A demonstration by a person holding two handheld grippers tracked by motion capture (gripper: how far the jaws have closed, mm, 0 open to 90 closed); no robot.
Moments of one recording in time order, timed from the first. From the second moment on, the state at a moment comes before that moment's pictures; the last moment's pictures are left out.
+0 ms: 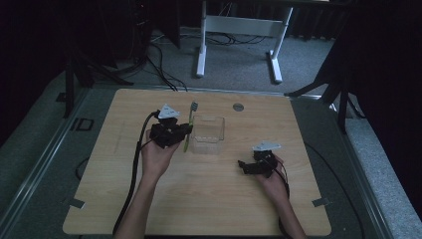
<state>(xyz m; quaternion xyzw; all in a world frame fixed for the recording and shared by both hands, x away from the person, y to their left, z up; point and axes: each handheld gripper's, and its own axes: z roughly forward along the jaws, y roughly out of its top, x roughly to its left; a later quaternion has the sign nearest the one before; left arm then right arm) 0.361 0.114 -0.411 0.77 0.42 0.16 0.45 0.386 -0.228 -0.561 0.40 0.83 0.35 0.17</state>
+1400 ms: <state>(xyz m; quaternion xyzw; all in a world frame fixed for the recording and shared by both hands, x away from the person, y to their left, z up) 0.371 0.105 -0.414 0.77 0.42 0.14 0.47 0.386 -0.228 -0.561 0.40 0.83 0.35 0.18</state>
